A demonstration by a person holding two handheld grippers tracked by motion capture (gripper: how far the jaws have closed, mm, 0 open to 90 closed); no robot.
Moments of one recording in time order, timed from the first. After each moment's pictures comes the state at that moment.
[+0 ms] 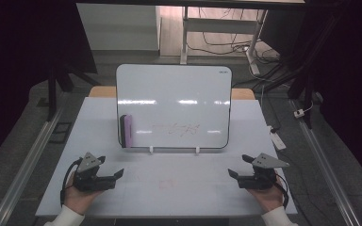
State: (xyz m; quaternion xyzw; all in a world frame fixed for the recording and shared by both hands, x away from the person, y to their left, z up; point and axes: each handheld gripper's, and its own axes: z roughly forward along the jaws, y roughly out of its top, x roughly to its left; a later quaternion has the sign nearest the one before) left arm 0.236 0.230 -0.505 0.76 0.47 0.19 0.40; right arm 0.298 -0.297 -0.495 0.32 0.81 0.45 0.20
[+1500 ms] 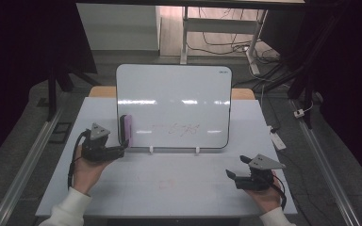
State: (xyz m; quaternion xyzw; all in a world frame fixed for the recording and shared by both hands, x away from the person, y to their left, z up) left arm 0.296 0.206 -0.445 0.74 0.51 0.25 0.37; right arm 0.295 -0.289 -0.498 0.32 0.81 0.44 0.22
